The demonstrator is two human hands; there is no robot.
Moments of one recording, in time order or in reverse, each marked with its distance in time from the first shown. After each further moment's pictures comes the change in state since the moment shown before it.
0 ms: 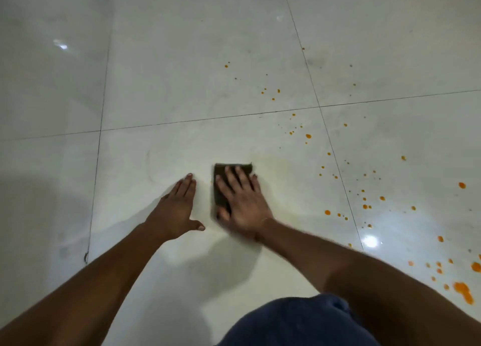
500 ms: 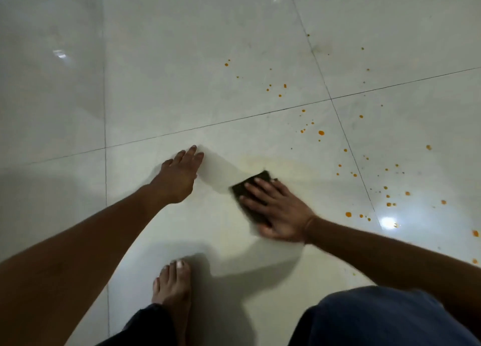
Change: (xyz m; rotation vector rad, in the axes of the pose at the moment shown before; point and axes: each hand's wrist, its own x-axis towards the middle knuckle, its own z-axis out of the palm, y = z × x) left_hand 0.086 -0.032 -0.069 0.203 0.074 0.080; right_hand -0.014 0.063 -0.005 -0.085 -0.022 -0.241
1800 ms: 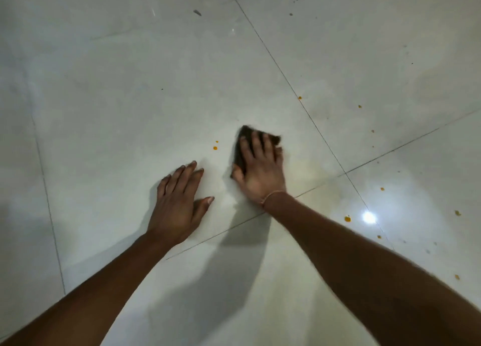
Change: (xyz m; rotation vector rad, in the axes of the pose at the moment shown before) left_hand 0.190 -0.068 -0.061 -0.145 0.442 0.236; right_hand 0.267 0.143 -0.078 0.117 0.258 0.872
